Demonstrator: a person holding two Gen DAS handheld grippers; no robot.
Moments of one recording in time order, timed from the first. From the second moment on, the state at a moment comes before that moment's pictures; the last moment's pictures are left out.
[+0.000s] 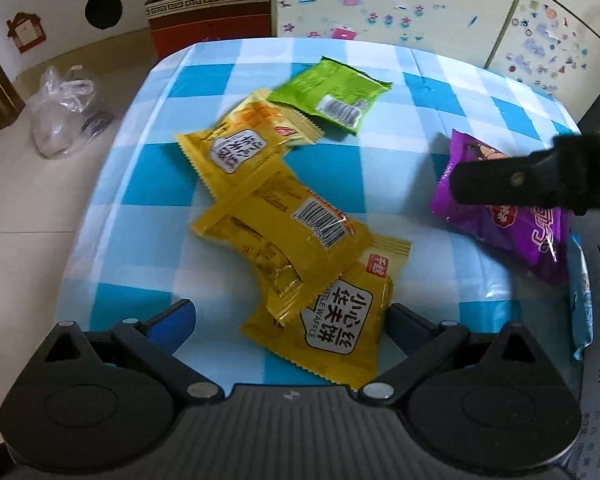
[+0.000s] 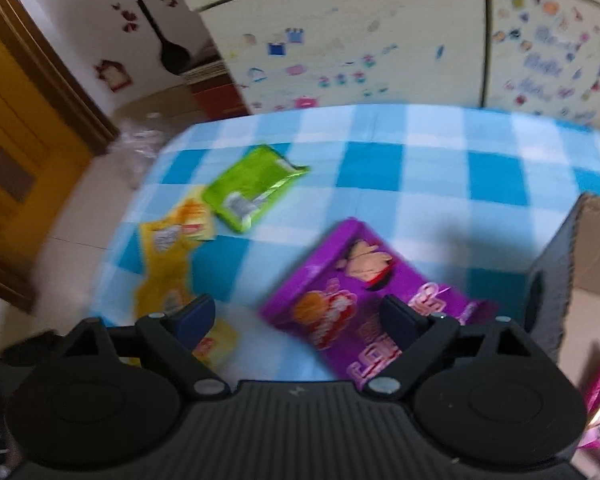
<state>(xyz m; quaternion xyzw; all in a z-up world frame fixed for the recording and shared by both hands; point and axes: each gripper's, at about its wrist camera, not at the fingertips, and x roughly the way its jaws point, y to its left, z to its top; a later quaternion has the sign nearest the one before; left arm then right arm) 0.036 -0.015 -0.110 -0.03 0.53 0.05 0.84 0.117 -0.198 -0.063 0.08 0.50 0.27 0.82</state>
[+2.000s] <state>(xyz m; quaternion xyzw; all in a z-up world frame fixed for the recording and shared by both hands) 0.029 -0.034 -0.098 0.01 0.47 -0.05 0.88 0.094 -0.172 -0.074 -0.05 0.50 0.24 0.83</state>
